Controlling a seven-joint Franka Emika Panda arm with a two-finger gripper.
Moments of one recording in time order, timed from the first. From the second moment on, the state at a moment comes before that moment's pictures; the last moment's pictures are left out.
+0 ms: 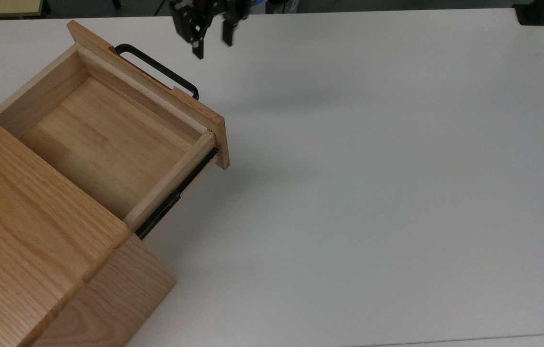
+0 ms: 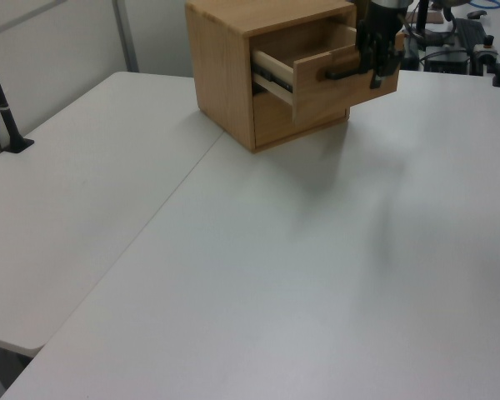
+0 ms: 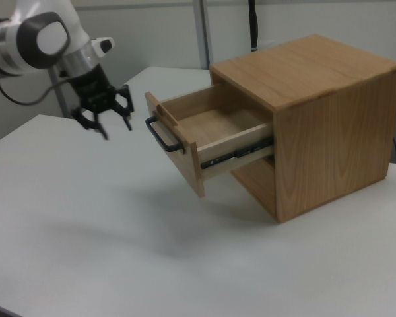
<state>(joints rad) 0.13 -0.10 -0.02 -1.84 -0.16 1.91 -0.56</state>
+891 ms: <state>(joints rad) 0.05 -0.04 0.03 -1.65 -0.02 1.49 0.17</state>
